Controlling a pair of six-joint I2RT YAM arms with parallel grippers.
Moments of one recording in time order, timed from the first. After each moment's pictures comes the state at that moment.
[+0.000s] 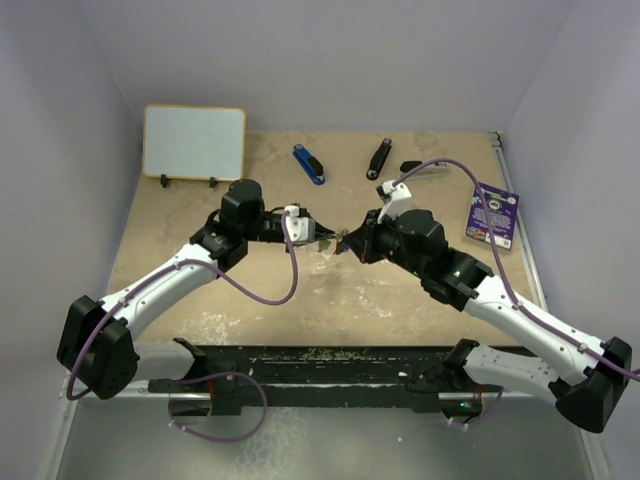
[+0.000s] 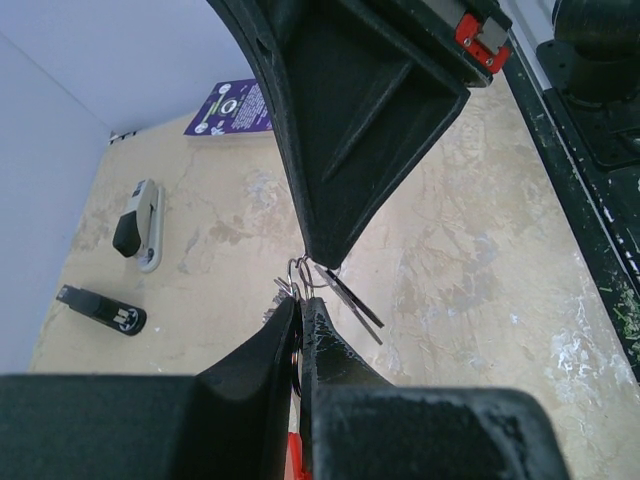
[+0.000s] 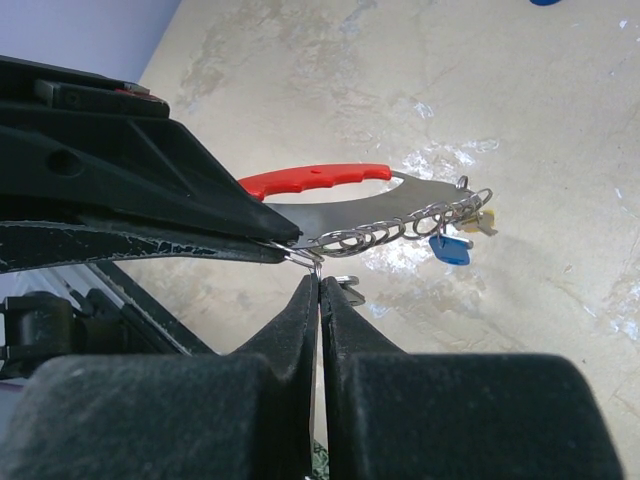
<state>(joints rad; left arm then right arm) -0.59 1.28 0.93 0.11 0.92 0.59 0.81 1.00 0.91 -0.25 0.08 0.50</state>
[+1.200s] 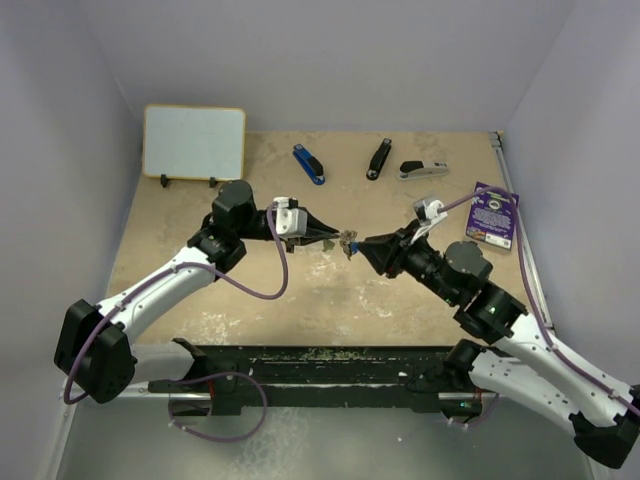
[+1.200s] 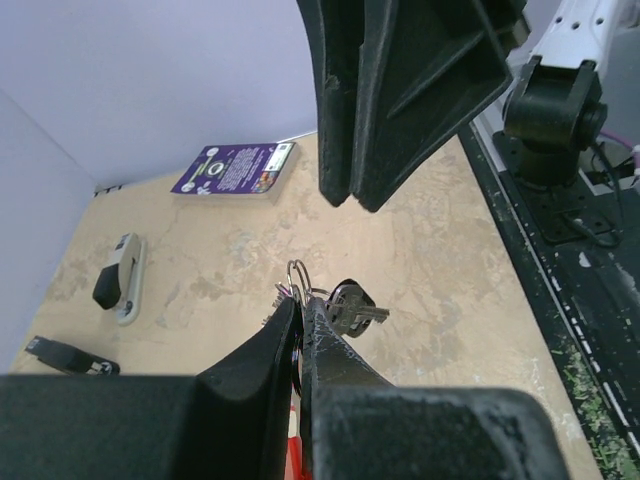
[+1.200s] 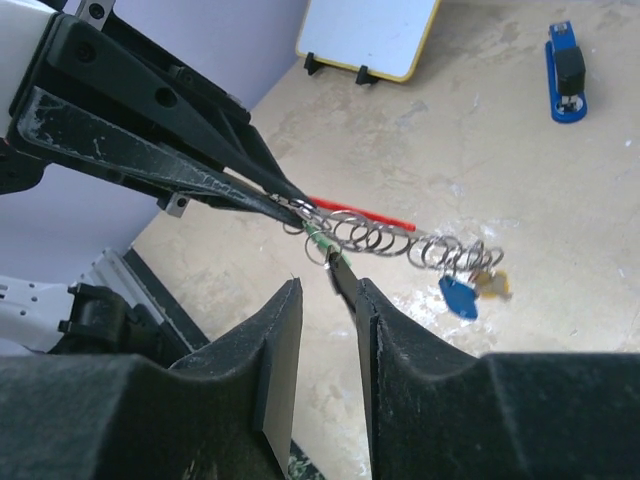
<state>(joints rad) -0.59 1.25 0.91 0.30 1.00 0.36 0.81 0.69 0.74 -0.13 0.04 0.44</state>
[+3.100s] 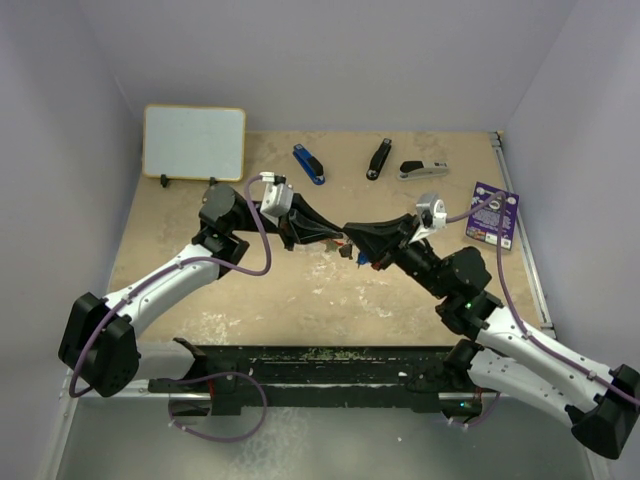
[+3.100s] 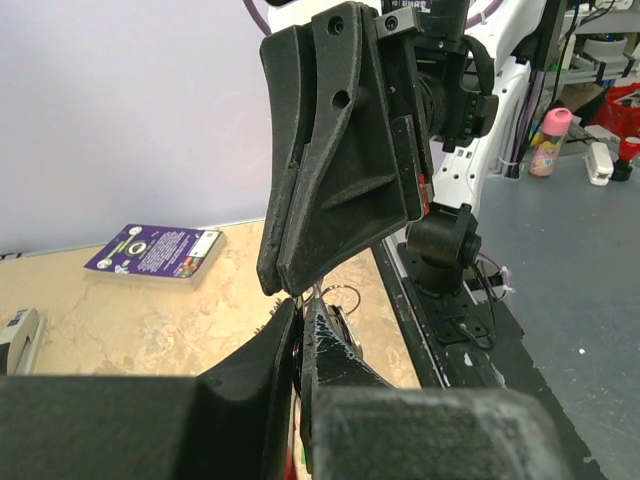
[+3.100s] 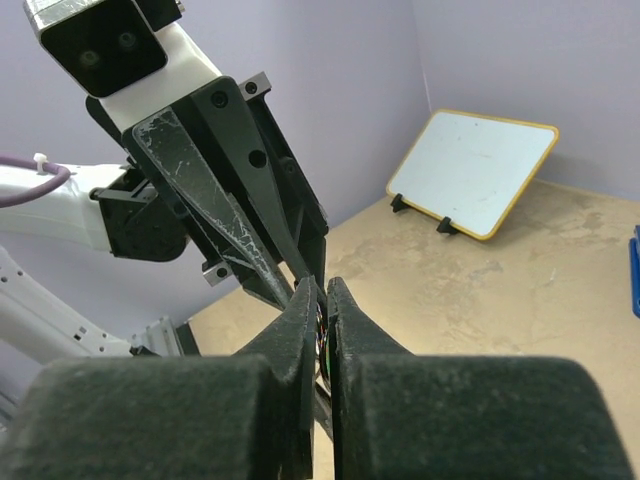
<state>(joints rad) -0.59 1.29 0.90 0.77 1.12 -0.24 0.81 0.77 0.59 0.50 -0.10 0.38</state>
